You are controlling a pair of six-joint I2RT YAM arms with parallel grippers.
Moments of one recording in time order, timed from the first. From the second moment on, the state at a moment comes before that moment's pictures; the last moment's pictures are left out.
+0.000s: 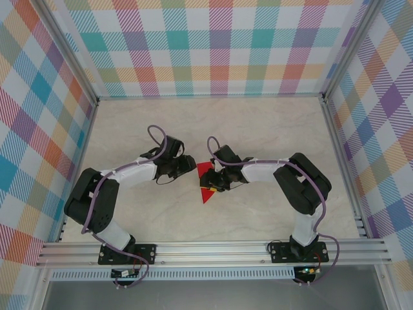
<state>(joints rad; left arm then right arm) -0.48 1.59 0.88 -0.26 0.17 -0.84 0.74 1.86 0.98 -0.14 -0.50 0.85</state>
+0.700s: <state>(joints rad) -0.51 1.59 0.83 -0.22 0.30 -0.84 0.74 1.87 0.96 -0.14 -0.48 0.82</state>
